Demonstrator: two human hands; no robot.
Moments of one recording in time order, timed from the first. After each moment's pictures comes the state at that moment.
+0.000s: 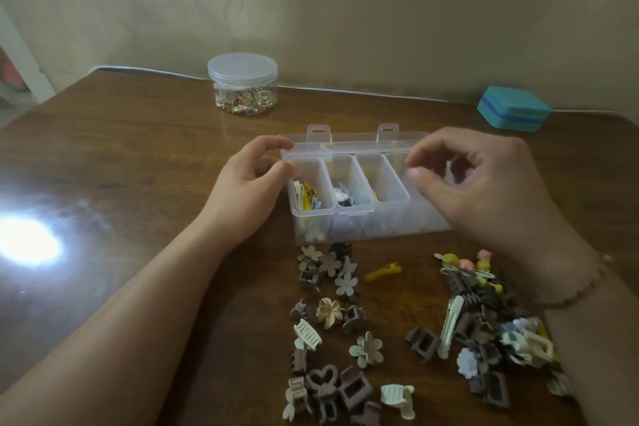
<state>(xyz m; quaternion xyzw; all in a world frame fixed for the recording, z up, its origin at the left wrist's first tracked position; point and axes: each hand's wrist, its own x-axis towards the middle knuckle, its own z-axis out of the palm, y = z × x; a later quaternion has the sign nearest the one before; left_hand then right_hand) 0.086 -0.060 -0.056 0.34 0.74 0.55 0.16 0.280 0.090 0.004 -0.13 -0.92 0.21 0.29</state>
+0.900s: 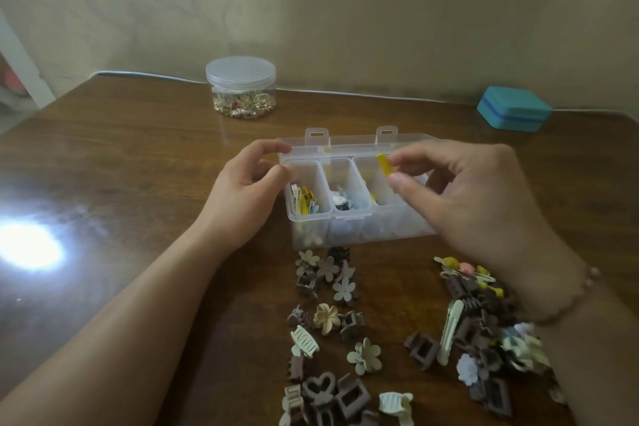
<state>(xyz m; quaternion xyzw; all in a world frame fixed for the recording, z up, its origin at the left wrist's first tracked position) 0.085 -0.059 -0.057 0.34 0.75 0.55 0.16 0.276 0.080 0.000 -0.18 -0.92 0.20 0.29</state>
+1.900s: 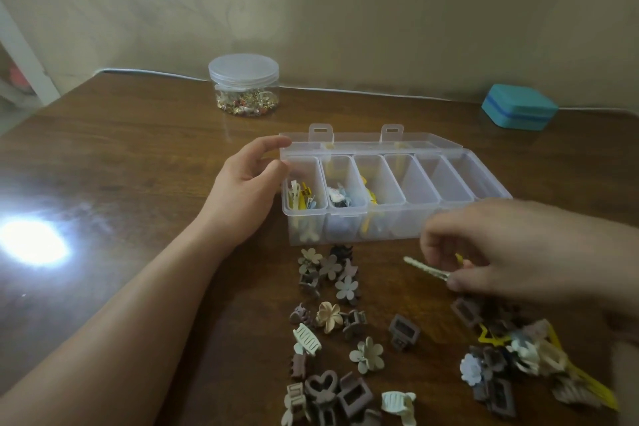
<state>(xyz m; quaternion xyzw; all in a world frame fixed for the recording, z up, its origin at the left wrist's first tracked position) 0.084 -0.058 -0.057 0.33 0.75 0.55 0.15 0.305 0.086 0.023 -0.14 -0.97 0.10 -0.17</state>
